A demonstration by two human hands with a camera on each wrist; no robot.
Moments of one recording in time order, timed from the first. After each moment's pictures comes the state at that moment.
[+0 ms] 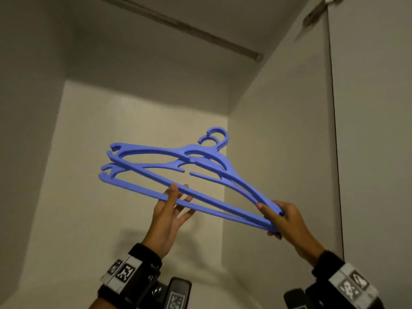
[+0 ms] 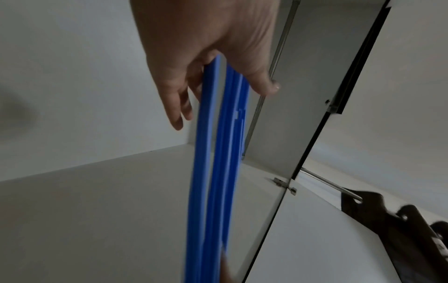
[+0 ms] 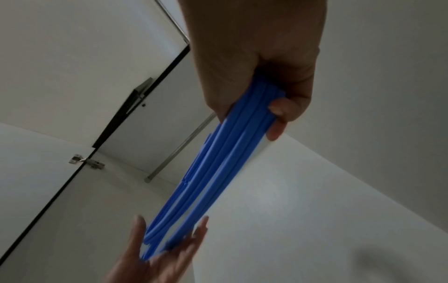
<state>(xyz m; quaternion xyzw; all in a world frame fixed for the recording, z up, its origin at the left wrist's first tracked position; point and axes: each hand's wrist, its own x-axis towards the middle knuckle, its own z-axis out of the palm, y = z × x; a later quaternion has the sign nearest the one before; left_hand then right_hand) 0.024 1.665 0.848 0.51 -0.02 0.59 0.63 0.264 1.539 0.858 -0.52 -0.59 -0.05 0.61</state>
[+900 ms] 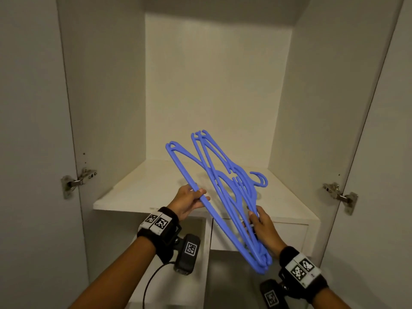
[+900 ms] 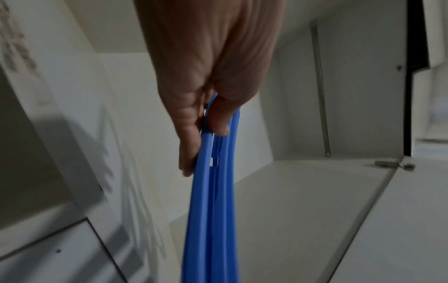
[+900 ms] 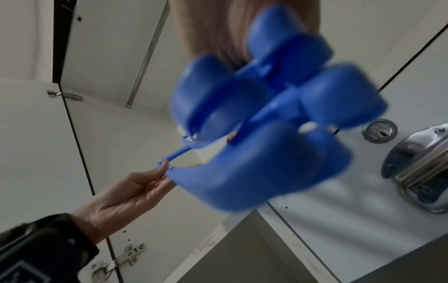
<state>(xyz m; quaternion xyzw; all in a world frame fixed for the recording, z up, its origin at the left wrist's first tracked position) -0.081 1.495 0.666 0.48 0.35 0.51 0.62 0.148 1.447 0.595 -0.51 -0.59 0.30 0.54</state>
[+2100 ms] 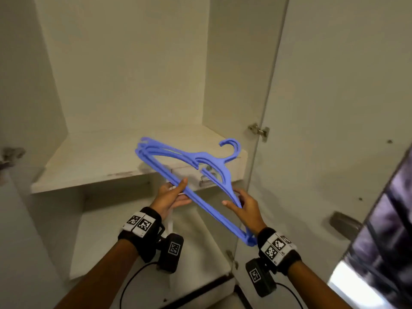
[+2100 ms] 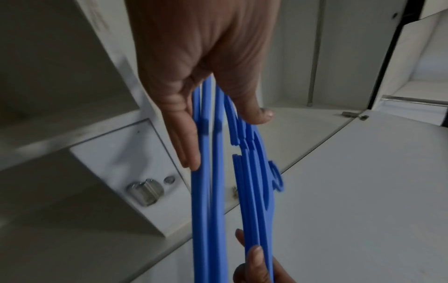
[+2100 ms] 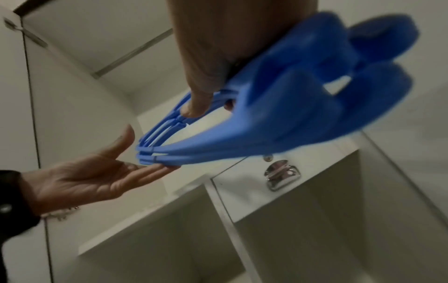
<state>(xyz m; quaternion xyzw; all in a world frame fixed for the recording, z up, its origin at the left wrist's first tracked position) -0.091 1.409 0.588 0.53 0.28 0.38 0.71 0.098 1.268 0.552 -0.65 -0.50 0.13 0.56</state>
